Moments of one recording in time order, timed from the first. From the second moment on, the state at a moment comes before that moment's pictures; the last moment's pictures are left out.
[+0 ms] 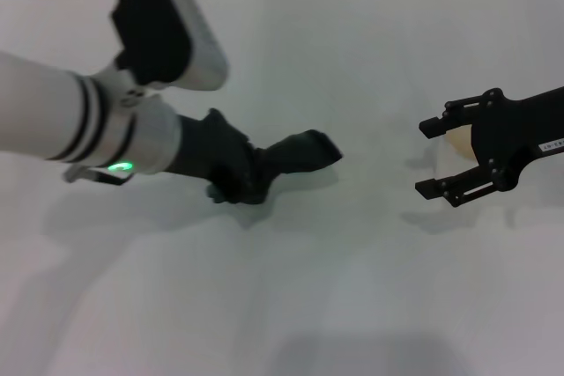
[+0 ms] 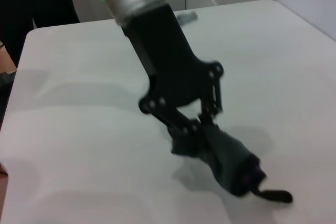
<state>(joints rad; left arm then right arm) -0.45 -2.08 1.63 1.36 2.31 1.19 -2.17 0.50 2.01 -1.08 -1.19 -2.08 -1.64 1.65</state>
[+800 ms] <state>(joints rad) -0.33 -2.08 1.47 1.42 2.31 1.32 -2.07 0.49 2.01 -1.09 -1.19 -2.07 -1.63 1.65</state>
